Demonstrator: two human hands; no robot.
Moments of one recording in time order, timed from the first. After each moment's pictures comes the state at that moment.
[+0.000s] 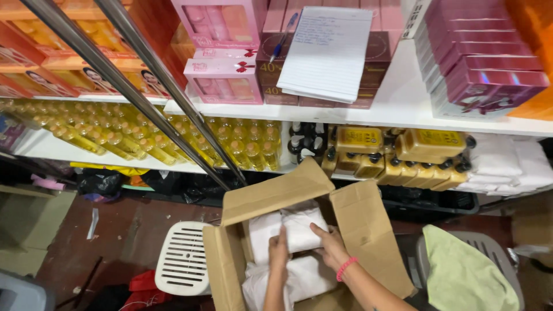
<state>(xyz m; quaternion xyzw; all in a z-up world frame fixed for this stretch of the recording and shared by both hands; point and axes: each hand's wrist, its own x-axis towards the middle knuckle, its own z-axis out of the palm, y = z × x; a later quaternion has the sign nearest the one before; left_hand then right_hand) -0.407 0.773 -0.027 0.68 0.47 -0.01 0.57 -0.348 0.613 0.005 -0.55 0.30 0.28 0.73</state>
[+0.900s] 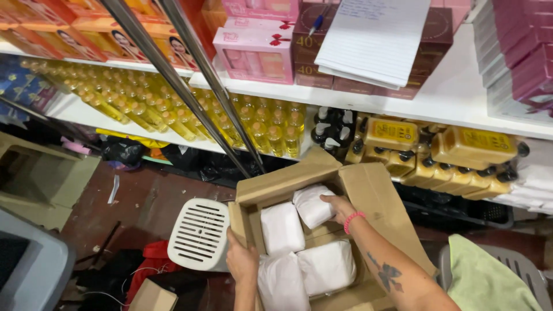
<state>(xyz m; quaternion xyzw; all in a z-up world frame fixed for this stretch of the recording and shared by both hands) -0.483 0.854 0.098 0.82 0.50 0.04 0.27 -0.229 0.637 -0.078 -0.54 0.26 0.43 0.67</state>
